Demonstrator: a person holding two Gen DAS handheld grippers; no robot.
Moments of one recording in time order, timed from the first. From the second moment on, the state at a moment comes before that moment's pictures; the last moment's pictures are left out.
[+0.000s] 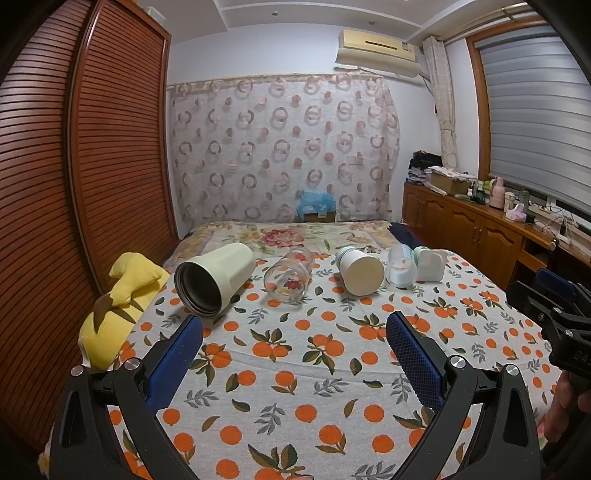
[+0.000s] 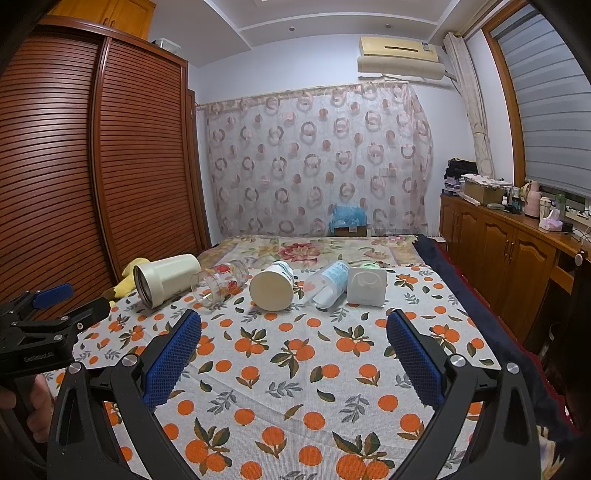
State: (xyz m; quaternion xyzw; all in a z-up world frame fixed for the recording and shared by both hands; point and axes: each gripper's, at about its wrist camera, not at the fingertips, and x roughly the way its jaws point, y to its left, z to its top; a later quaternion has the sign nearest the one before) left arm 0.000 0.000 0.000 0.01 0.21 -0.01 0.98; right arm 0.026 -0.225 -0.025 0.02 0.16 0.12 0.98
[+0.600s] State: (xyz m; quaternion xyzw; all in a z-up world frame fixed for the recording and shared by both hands) left arm -0.002 -0.003 0.001 0.02 0.20 -0.01 0.98; right arm 0.027 -0.225 -0.025 0.02 0.17 0.12 0.98
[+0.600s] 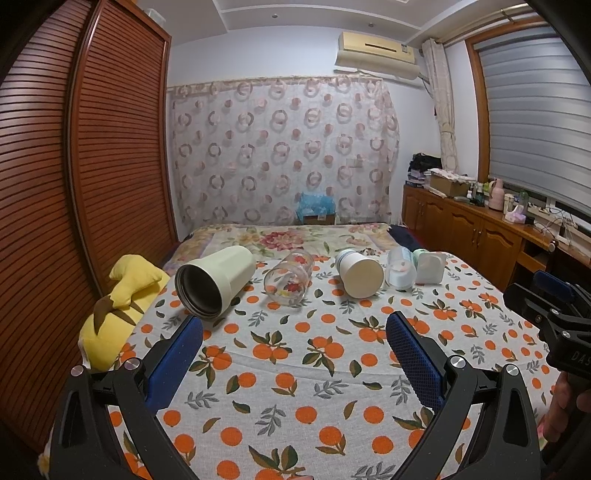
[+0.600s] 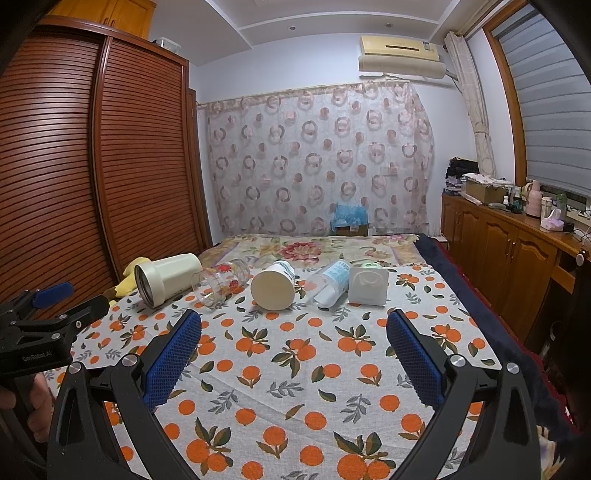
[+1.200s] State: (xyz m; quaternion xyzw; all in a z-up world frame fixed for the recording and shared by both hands) left arm -0.003 -0.003 0.001 0.01 0.20 -0.01 0.98; right arm 0.026 -0.225 -0.027 0.02 0.17 0.12 0.98
